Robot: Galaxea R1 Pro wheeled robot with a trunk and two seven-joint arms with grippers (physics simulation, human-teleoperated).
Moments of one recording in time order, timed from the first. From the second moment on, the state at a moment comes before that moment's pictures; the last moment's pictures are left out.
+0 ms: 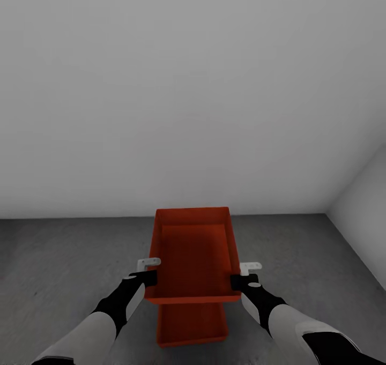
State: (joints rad) left arm -0.69 -0.10 -0.01 -0.42 0.11 0.22 0.14; right arm -0.79 0.10 0.02 -0.11 0.04 -0.03 -0.15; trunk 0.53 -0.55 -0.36
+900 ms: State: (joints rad) left arm -0.69 -0.10 -0.02 -0.42 0.11 0.22 0.14; right arm -0.79 0.10 0.02 -0.11 0.04 -0.03 -0.15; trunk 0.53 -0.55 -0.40
